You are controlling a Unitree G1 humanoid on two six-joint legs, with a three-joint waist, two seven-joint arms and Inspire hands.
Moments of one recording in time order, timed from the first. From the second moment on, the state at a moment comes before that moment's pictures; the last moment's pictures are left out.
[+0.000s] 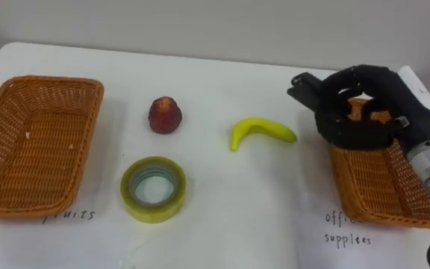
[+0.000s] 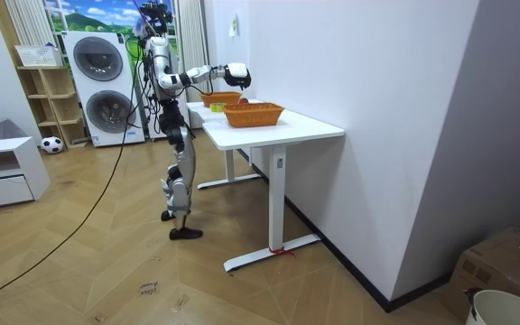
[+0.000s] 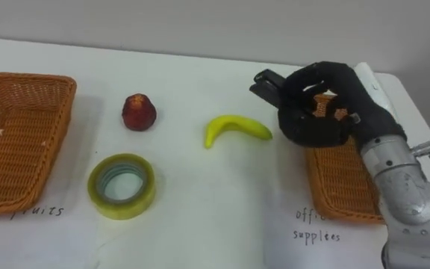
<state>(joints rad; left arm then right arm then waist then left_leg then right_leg) 0.29 0.21 0.17 0.90 0.39 0.04 0.34 0.06 -0.38 -0.22 -0.28 -0.30 0.08 0.25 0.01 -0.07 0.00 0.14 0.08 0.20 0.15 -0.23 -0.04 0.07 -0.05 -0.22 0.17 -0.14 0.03</state>
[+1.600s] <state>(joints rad) 0.29 0.21 0.19 0.85 0.39 0.04 0.31 0.12 -0.40 -0.31 -0.05 -0.22 0.09 0.10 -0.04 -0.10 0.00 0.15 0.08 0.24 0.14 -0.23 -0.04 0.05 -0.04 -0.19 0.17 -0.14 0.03</state>
